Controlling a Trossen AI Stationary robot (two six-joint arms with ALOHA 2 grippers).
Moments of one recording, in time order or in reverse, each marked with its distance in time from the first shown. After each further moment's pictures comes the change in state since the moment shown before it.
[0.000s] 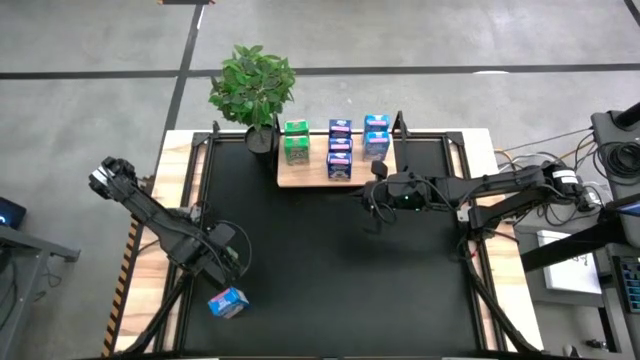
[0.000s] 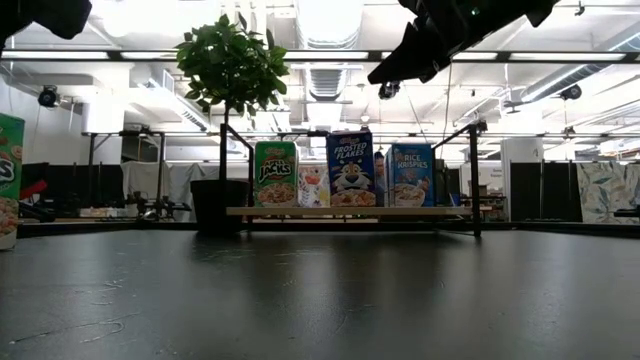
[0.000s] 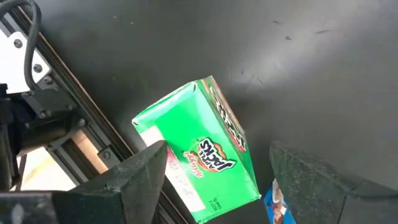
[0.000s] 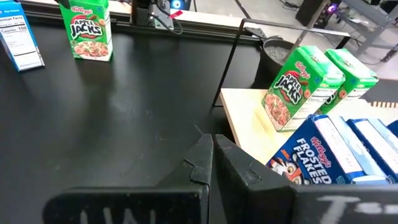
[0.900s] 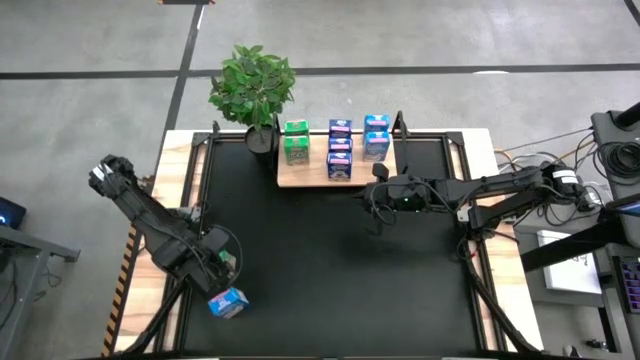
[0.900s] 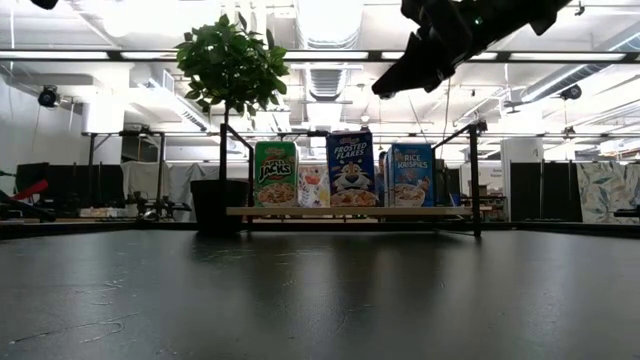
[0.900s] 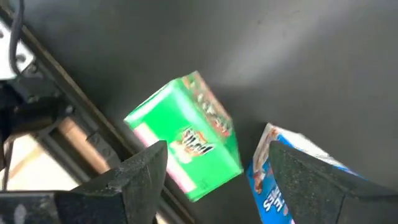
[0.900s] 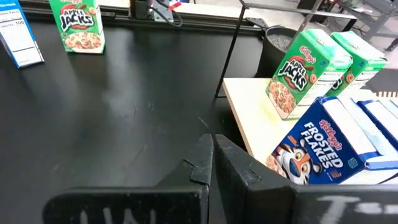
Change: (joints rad) left arm -0.087 -0.022 0.070 -0.024 0.004 -0.048; right arm 0.000 -0.001 -0.043 0.025 -0.001 0.039
